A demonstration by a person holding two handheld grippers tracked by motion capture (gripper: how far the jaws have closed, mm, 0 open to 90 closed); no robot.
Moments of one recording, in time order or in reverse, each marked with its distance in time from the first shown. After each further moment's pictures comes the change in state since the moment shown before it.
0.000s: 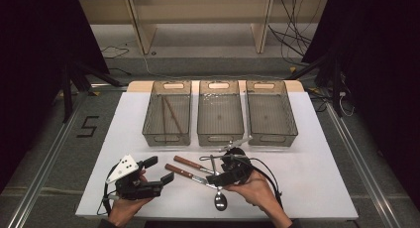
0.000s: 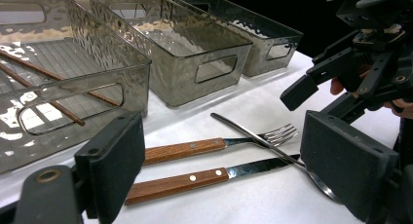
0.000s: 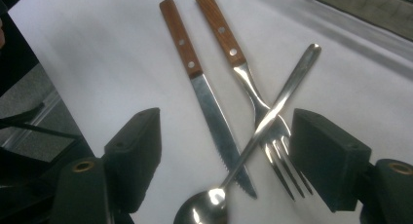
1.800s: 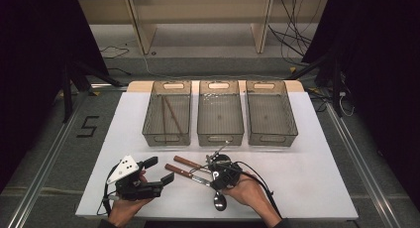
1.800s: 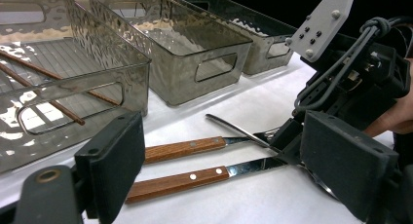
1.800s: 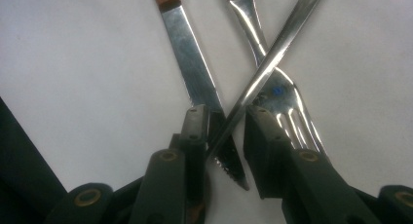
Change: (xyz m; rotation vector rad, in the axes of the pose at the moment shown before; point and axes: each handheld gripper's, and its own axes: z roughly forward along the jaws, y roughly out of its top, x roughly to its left) left arm -0.001 -0.001 0.000 0.003 0.001 0.011; right arm 0.009 0.003 0.043 0.266 -0.139 -0.098
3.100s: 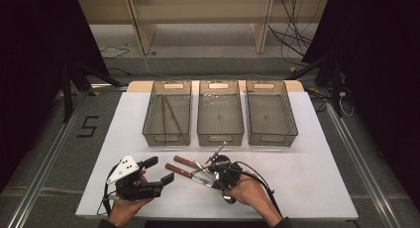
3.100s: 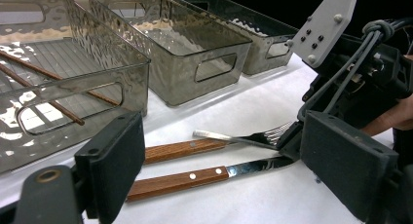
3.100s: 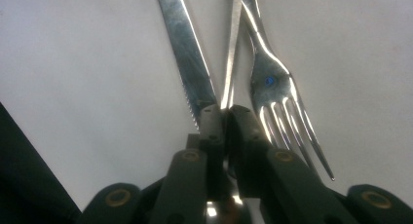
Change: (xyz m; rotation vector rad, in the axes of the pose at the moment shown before) left arm 0.000 0.000 0.000 0.003 -0.002 0.000; right arm 0.001 -0.001 -0.002 0.037 -0.028 -0.038
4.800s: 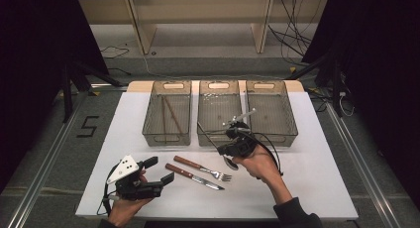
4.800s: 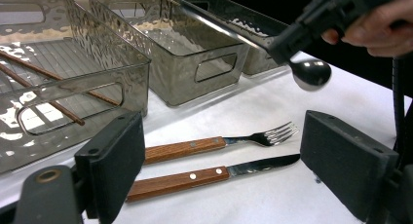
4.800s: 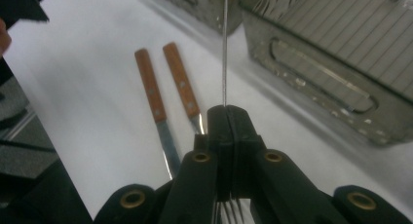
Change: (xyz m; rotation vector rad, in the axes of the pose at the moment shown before) left arm 0.000 0.000 0.000 -0.001 0.001 0.001; right arm -0.056 0.024 -0.073 -0.316 0.116 0.120
